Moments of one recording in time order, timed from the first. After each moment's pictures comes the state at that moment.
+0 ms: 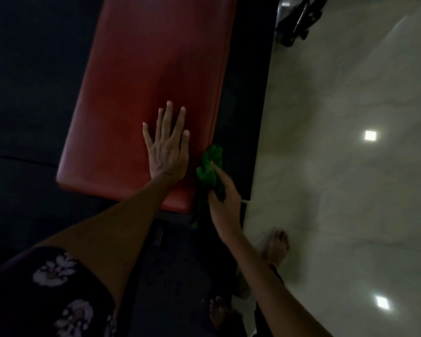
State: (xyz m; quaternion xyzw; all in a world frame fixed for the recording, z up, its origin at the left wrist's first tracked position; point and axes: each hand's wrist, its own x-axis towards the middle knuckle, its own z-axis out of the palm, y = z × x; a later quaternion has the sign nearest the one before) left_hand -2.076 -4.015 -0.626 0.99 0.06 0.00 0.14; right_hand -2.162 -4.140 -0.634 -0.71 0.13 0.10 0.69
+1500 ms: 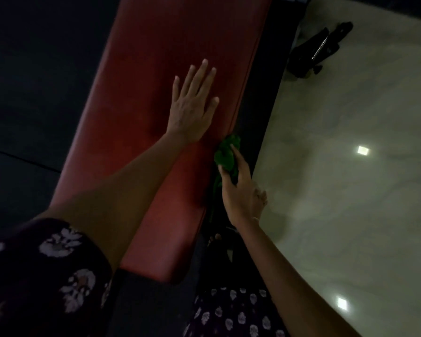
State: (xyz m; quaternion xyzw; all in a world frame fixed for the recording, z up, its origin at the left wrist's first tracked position) left_hand -1.846 -4.018 -0.604 0.99 -0.01 -0.03 0.16; right_hand -1.959 -4.156 -0.603 -0.78 0.14 0.14 0.60
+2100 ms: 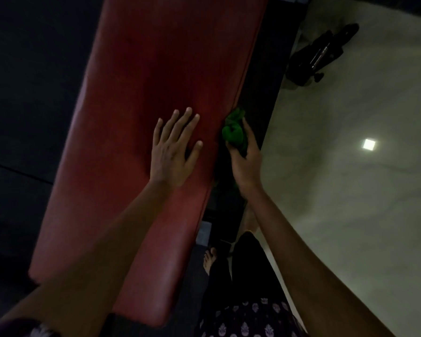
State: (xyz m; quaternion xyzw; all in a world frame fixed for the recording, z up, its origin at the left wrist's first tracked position) left_hand -1.841 -4.022 -0.624 0.99 0.01 0.01 0.17; right_hand -1.816 -4.176 -0.639 -0.73 0.15 0.14 0.65
